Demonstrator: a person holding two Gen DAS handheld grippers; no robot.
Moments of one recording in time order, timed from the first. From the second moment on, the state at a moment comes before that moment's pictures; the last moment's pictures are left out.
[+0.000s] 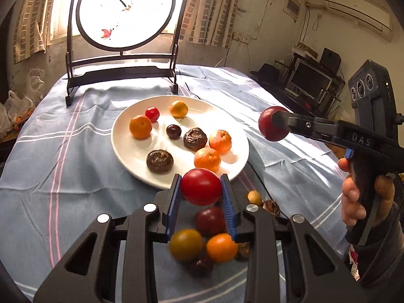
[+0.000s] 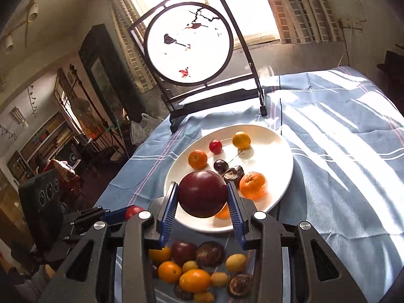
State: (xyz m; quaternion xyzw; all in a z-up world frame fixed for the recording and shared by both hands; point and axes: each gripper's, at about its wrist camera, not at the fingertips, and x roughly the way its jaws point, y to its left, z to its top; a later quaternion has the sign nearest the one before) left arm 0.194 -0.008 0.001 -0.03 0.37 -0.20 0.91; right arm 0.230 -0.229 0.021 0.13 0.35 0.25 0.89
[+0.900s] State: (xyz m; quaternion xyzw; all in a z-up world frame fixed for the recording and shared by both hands) left arm 0.119 -0.001 -0.048 0.08 0.40 -0.20 0.89; right arm 0.134 -0.250 -0.049 0.11 0.36 0.22 0.90
